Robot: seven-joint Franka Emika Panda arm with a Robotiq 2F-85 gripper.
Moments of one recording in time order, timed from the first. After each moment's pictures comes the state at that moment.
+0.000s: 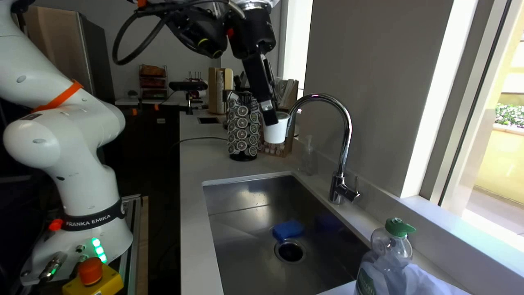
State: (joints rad) arm -0.41 -0.64 -0.20 -2.42 -0.35 2.13 0.14
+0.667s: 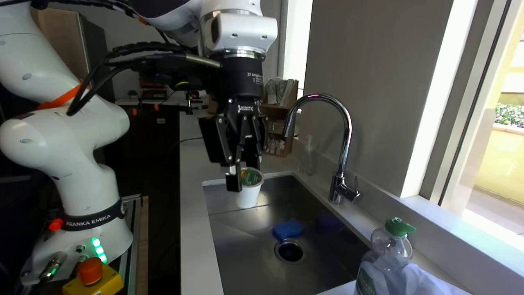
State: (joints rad) arm -0.56 -0.53 -0.25 -2.47 -0.37 2.13 0.30
